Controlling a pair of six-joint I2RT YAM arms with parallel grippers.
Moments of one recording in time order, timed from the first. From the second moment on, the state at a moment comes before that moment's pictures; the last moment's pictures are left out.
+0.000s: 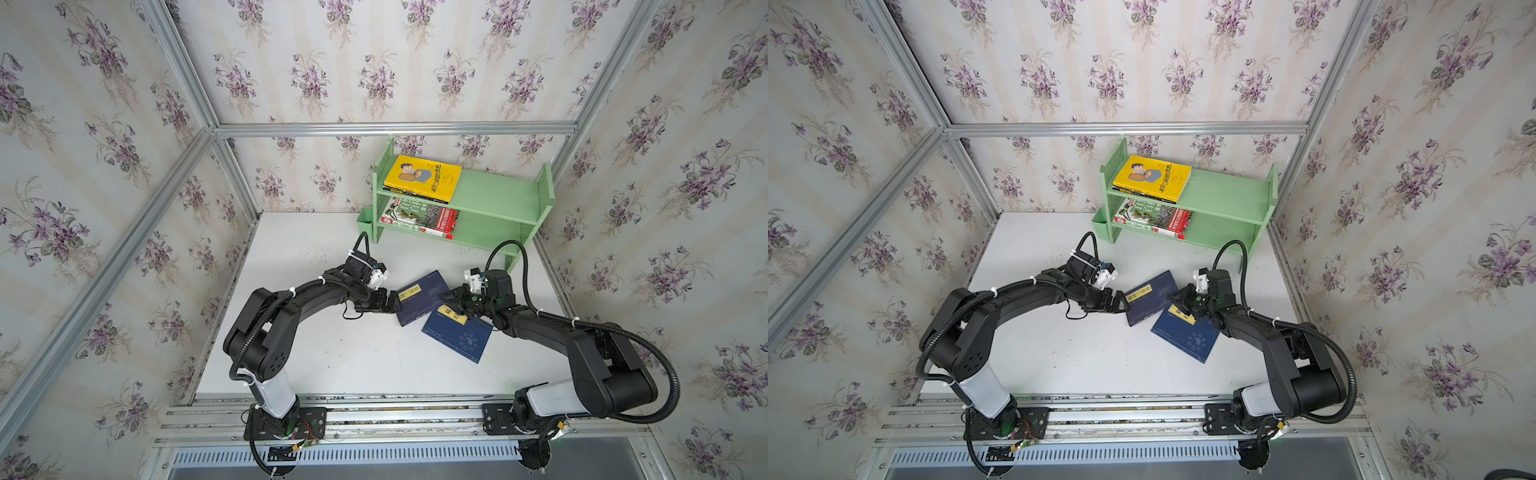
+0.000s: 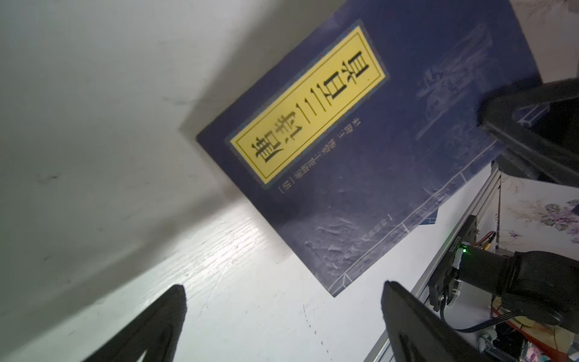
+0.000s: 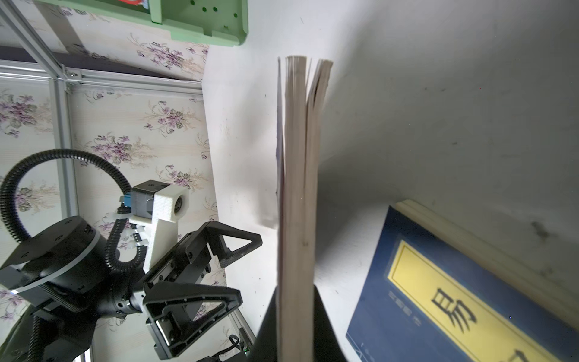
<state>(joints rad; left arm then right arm) -0.49 1.73 1.07 -0.45 0.50 -0.33 0.21 1.41 0.53 0.24 -0.65 0.99</state>
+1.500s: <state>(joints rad) -0.33 1.56 1.37 0.05 0.76 -1.03 0.20 1.16 1.09 0.22 -0.27 1.31</state>
